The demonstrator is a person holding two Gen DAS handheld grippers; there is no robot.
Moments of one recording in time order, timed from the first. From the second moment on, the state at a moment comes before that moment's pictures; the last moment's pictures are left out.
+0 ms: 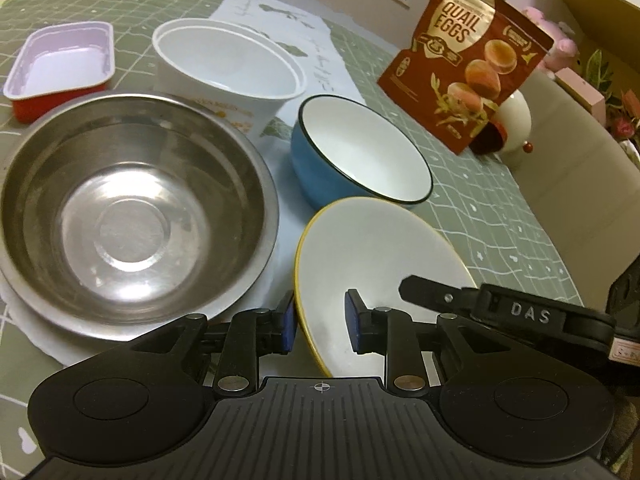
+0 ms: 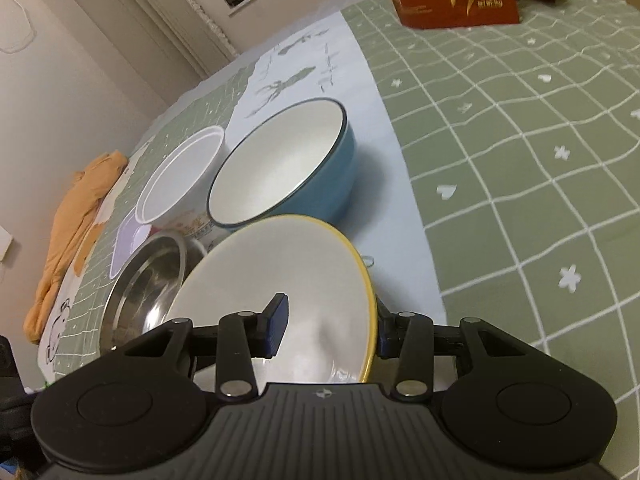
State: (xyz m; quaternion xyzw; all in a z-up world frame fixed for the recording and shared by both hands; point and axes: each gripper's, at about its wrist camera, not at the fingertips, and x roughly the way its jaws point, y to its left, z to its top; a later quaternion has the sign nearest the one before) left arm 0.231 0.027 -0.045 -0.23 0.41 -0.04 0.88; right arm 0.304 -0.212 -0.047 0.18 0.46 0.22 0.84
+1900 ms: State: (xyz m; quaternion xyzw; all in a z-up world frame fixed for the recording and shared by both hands) left arm 0.282 0.063 0.063 -0.14 0.40 -0.14 0.89; right arm 0.330 -0.226 0.043 0.13 0.34 0.14 0.92
